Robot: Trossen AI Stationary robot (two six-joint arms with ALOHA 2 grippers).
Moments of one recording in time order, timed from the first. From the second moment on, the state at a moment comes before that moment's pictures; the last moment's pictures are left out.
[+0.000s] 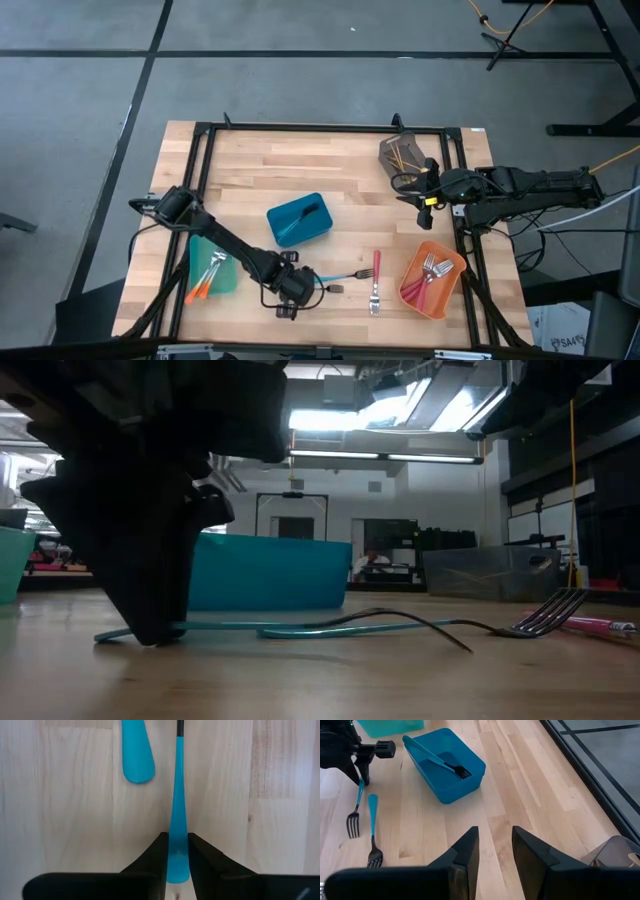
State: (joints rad) left arm -0.51 2.04 1.30 -0.59 -0.04 -0.57; right arm 0.09 0.77 0.81 -0.68 0.24 0.13
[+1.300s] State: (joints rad) left arm -0.60 1.98 1.29 -0.64 -0.16 -0.94; right arm 0.09 0.77 0.81 -0.67 0.24 0.13
